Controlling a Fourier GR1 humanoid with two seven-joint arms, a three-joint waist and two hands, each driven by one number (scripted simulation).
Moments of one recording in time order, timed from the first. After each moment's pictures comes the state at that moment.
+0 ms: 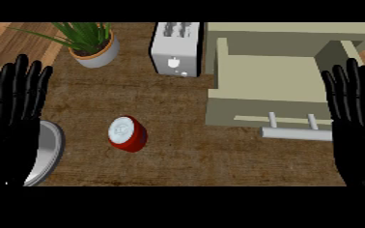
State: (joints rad) left arm -0.01 0.14 0.00 -2.10 -0.01 -0.01 -0.04; right arm 0.01 -0.06 0.00 -2.10 -0.01 -0.02 0.02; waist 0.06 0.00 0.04
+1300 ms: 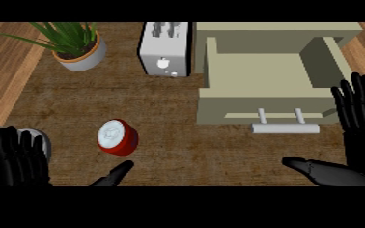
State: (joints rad) left arm 0.31 0.00 -0.44 -2.27 -0.62 0.80 0.56; right arm 0.09 -0.08 -0.10 -2.07 -0.03 -0.04 0.18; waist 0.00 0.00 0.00
